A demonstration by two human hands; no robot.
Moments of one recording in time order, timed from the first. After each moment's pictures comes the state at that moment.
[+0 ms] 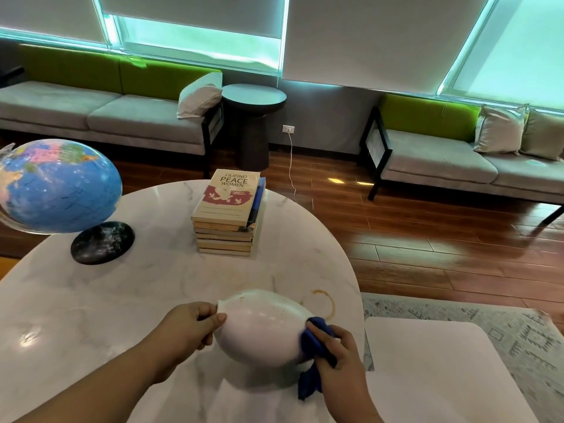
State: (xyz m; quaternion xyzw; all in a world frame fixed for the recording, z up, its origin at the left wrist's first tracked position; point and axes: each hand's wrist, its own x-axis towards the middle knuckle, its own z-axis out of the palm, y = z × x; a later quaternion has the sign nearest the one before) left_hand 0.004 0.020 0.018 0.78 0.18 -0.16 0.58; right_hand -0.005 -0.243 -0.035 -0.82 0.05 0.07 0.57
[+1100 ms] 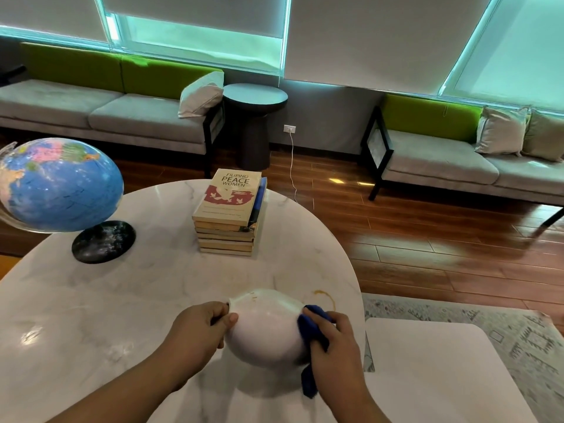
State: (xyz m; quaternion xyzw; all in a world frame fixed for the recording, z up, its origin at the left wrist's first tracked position) left_hand -0.004 -0.008 0.036 0.85 0.17 -0.08 0.49; right_hand 0.003 -0.225 0.004 -0.87 0.01 0.05 0.49
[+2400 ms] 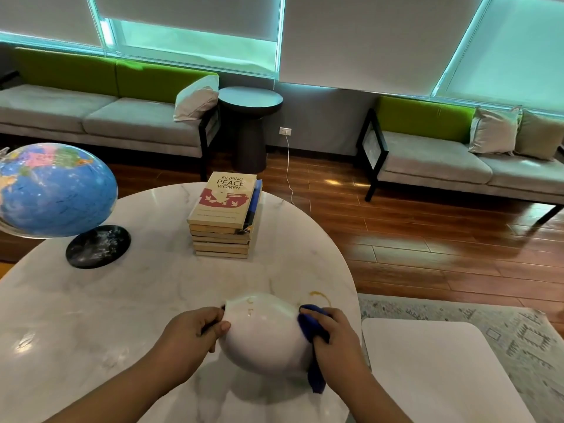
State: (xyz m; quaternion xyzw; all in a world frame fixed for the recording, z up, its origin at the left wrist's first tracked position) left_hand -0.011 -0.001 0.042 0.87 0.11 -0.11 0.47; right_hand 0.021 -0.238 0.004 -0.88 0.01 0.09 0.46
